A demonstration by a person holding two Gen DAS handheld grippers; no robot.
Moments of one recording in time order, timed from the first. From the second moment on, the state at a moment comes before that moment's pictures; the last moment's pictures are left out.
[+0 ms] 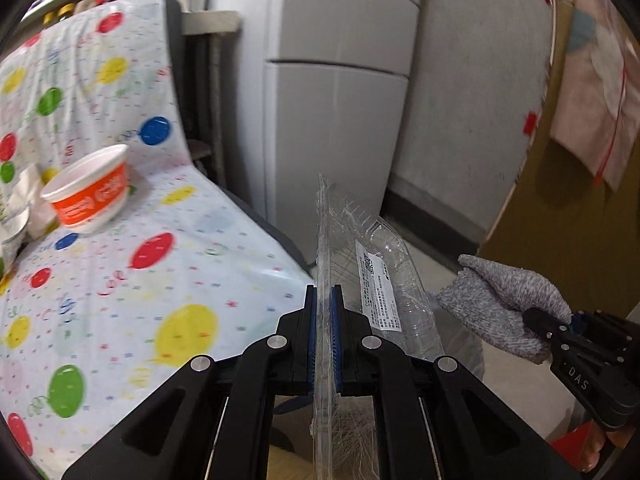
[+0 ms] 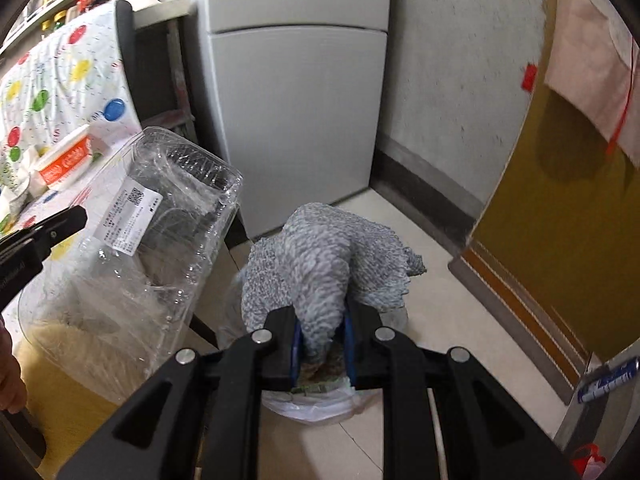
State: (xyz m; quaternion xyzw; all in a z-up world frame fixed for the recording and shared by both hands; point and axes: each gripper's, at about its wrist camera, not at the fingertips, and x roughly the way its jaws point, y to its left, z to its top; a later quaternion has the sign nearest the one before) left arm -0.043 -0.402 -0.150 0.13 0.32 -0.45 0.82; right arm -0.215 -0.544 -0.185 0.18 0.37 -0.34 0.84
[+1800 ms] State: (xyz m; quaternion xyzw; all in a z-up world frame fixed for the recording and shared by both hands) left arm 0.114 -0.096 -0.101 0.08 0.36 -0.16 0.92; right arm -0.002 -0.360 -0.055 0.11 0.30 -0.06 0.94
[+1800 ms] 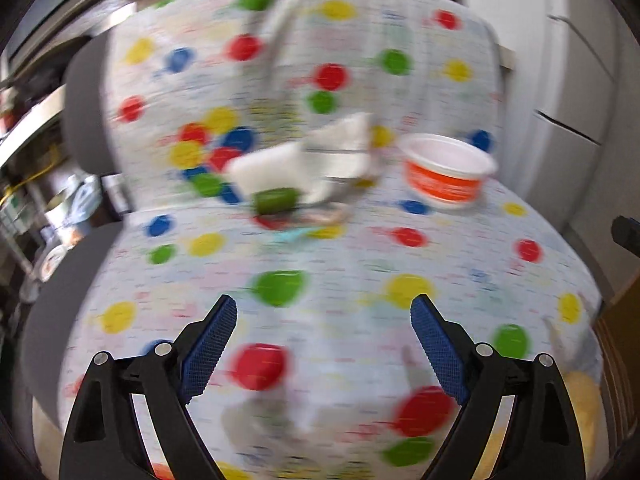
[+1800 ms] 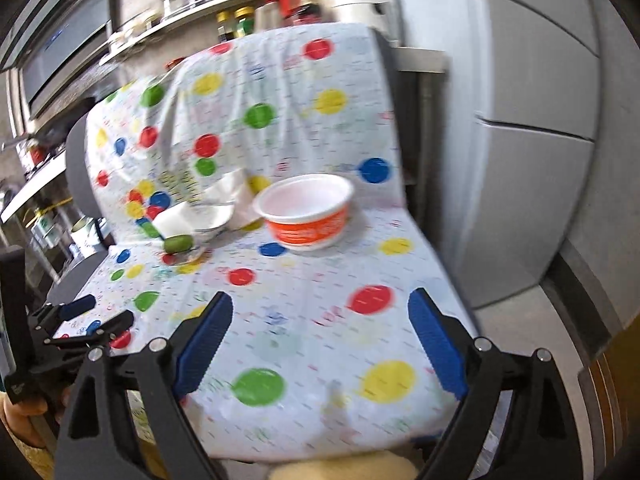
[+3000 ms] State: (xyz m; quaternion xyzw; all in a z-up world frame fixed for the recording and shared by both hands) left arm 0.335 -0.145 -0.167 0.10 0.46 -0.15 0.87; right arm 0.151 -0.339 -0.083 0.08 0.32 -0.03 0.94
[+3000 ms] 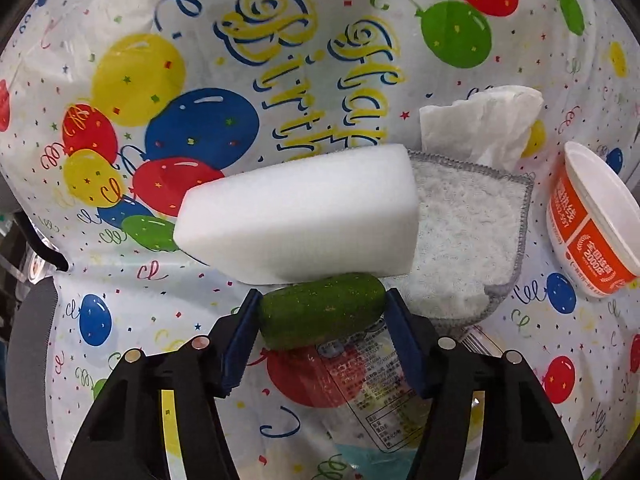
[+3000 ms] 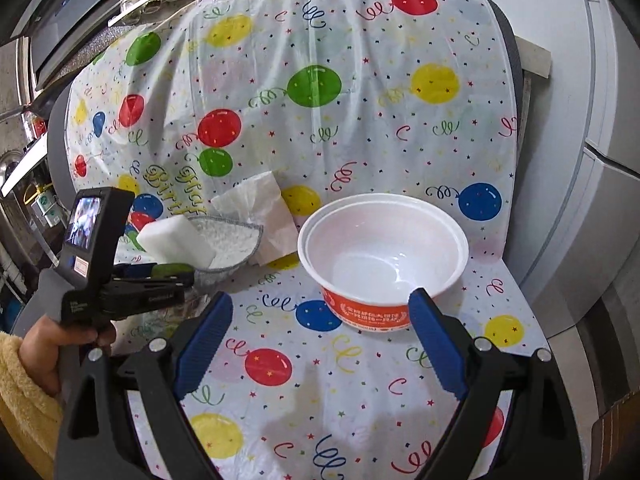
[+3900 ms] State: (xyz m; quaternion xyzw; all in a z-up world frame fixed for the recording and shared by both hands) left arm 0.275 0.007 -0.103 0.01 0.38 -0.10 0.92; right arm 0.248 -0.217 -0.098 -0.01 0.34 0.11 0.94
